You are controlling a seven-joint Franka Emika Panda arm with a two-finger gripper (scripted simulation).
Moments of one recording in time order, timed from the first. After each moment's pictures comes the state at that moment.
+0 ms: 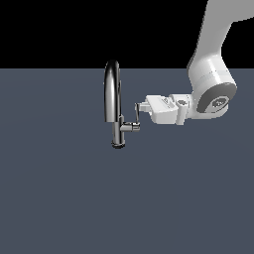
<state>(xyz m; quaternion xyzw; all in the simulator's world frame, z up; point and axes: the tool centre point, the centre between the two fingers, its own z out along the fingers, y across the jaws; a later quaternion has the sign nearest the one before) 0.031 -0.038 0.164 -0.50 0.50 0.49 0.51</state>
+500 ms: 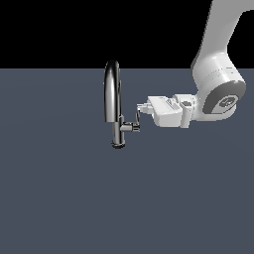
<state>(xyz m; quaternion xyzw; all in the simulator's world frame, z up) 0.008 -0.042 0.166 -0.50 0.50 0.49 0.51</state>
